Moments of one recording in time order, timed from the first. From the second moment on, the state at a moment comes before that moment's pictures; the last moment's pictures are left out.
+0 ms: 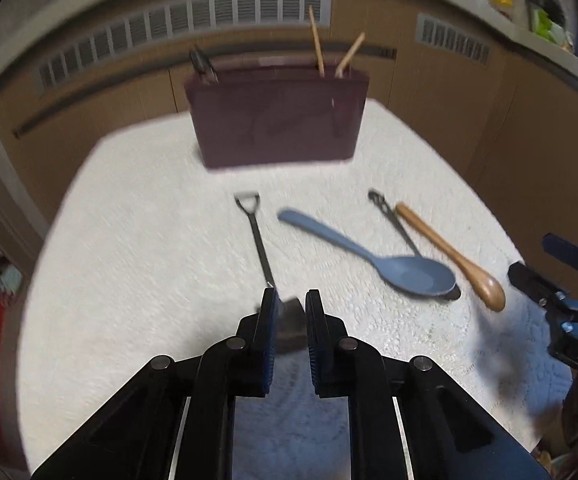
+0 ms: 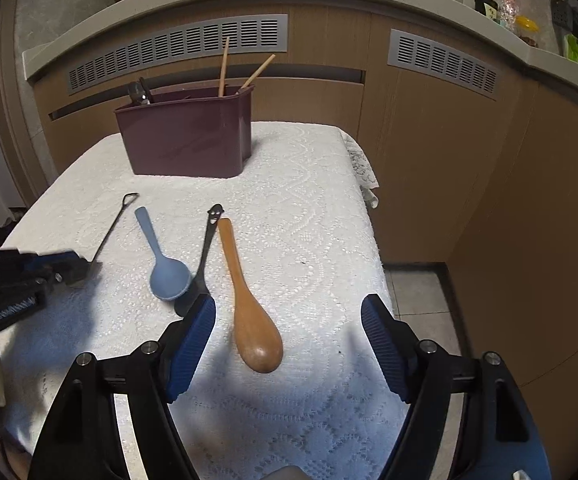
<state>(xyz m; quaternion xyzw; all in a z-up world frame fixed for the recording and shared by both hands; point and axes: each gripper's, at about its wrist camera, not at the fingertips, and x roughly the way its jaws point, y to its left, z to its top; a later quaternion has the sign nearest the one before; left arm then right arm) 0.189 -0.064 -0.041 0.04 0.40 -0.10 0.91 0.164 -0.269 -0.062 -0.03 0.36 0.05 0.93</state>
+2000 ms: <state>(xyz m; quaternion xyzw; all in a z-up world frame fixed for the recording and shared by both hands) 0.181 -0.029 -0.016 0.02 0.36 -0.12 0.92 0.191 -0.229 -0.020 -0.02 0.34 0.12 0.93</state>
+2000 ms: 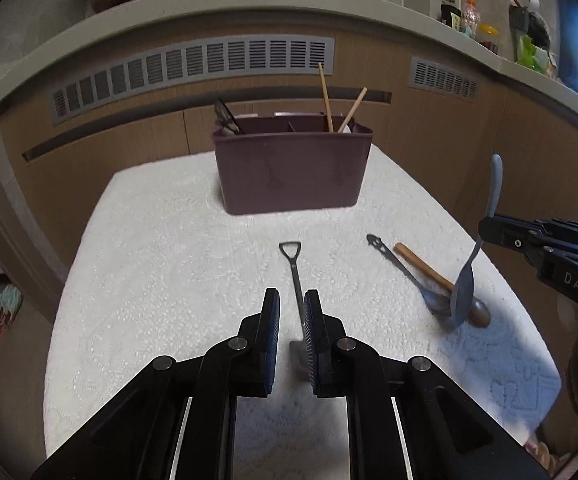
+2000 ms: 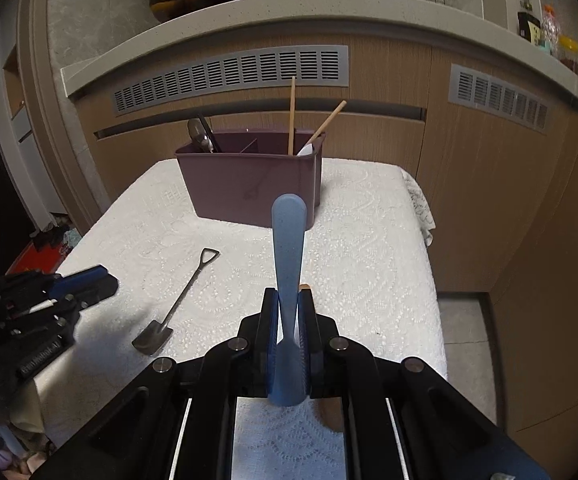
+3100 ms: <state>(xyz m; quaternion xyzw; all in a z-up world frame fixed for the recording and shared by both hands) 0.150 -0.036 0.031 0.03 0.28 -0.13 0.95 0.162 -0.233 0.021 -0.01 0.29 0.11 0.95</state>
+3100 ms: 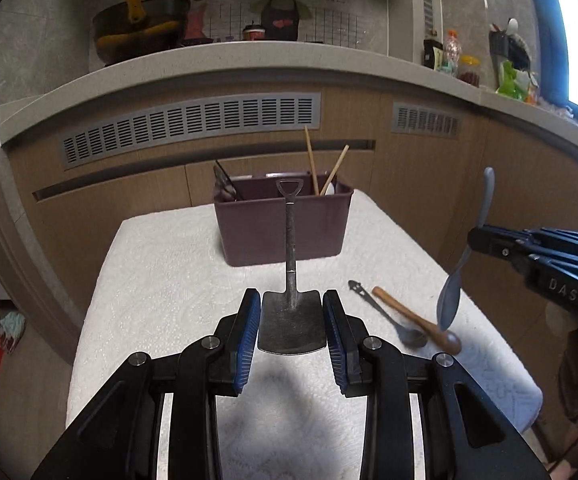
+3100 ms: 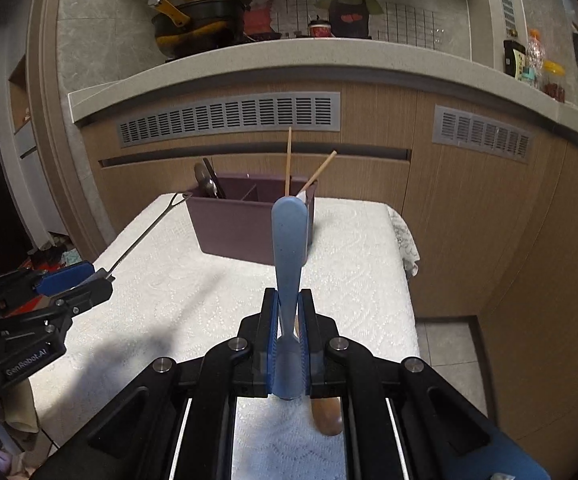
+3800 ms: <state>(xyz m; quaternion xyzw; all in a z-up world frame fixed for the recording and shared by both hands) 0.125 -0.036 0.025 0.12 0.37 -0.16 0.91 0.168 -0.234 0.013 0.00 0.31 0.11 0.94</state>
